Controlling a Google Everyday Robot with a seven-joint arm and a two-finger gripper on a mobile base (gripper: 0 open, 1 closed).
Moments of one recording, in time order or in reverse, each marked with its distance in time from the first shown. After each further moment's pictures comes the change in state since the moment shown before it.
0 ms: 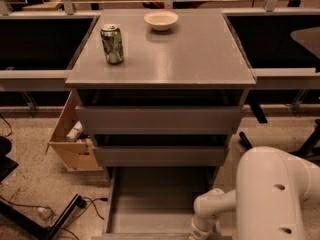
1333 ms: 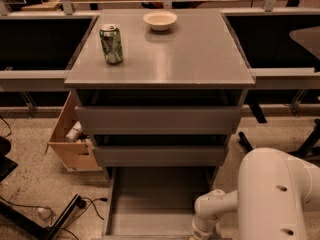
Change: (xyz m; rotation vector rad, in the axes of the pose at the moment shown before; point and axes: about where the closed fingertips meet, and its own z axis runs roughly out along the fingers) arm 0.002 0.003 0.001 -0.016 -0.004 0.022
